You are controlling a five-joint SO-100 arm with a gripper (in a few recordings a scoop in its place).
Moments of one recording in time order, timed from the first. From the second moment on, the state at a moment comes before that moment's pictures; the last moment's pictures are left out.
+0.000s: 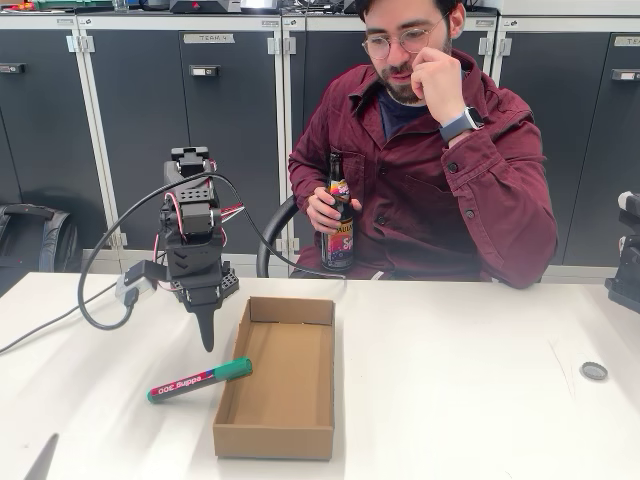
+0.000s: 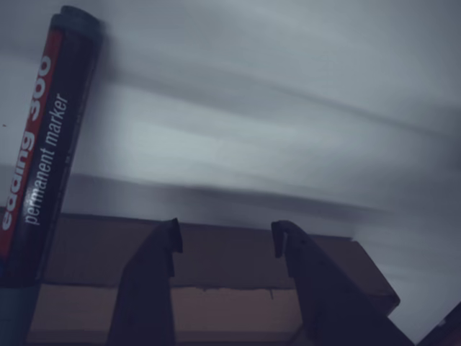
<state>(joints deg) -12.8 90.4 95.7 92.8 -2.7</state>
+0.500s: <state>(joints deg) -6.7 92.4 97.1 91.3 1.7</state>
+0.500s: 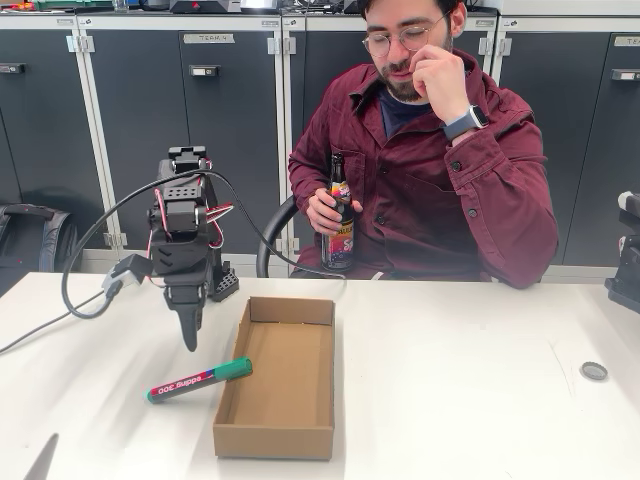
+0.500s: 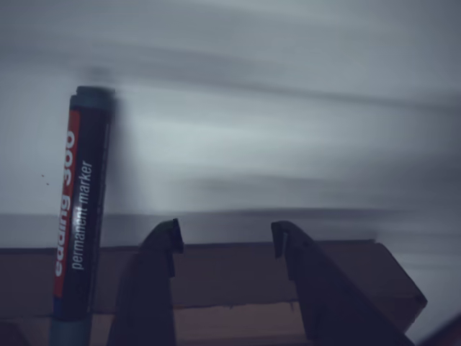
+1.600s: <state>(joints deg) 0.8 74.4 76.8 87.9 -3.0</state>
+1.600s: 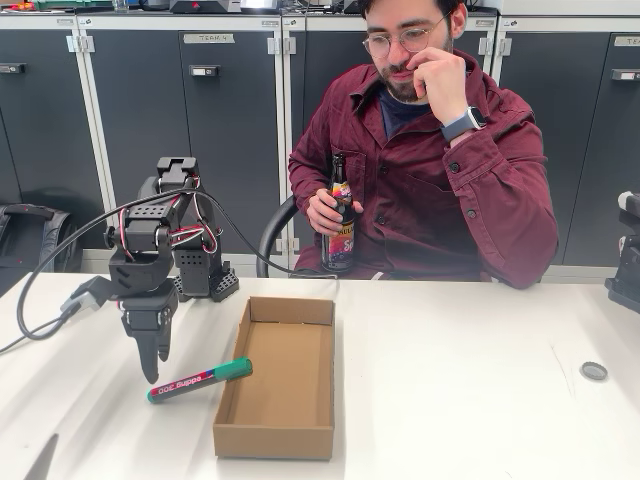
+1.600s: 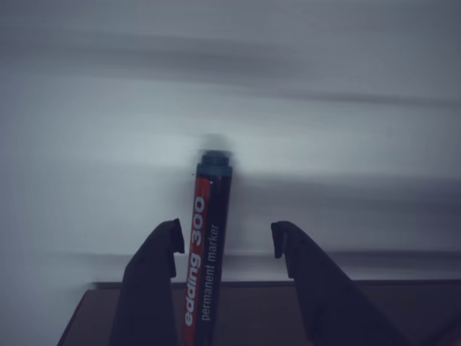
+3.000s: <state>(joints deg) 0.8 61.6 67.2 87.8 -3.8</state>
